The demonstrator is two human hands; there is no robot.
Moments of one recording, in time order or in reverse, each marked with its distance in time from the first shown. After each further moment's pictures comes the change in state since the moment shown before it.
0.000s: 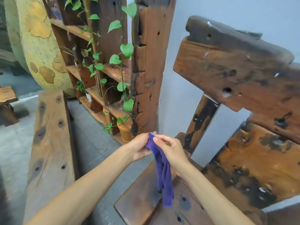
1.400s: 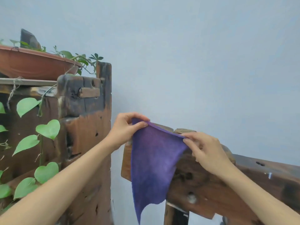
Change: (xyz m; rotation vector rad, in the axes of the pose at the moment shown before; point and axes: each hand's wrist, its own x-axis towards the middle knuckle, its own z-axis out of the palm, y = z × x) left_hand 0.119 0.401 0.212 0.730 -0.309 1.288; right_hand 0.175 -0.272 -0.246 -0.874 0.635 -0.640
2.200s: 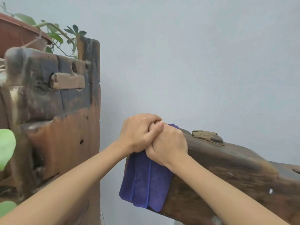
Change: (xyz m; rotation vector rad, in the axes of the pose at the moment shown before) left_hand 0.070 -0.096 0.007 0.651 -0.187 0.309; right_hand 0.107 -0.034 0.178 -0.793 0.121 -0.159
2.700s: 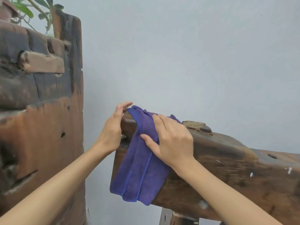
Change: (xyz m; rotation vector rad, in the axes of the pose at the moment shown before) left_hand -0.030 -0.042 0.023 -0.895 0.098 -0.340; right_hand -0.038 0.034 0.022 -0.128 0.214 0.014
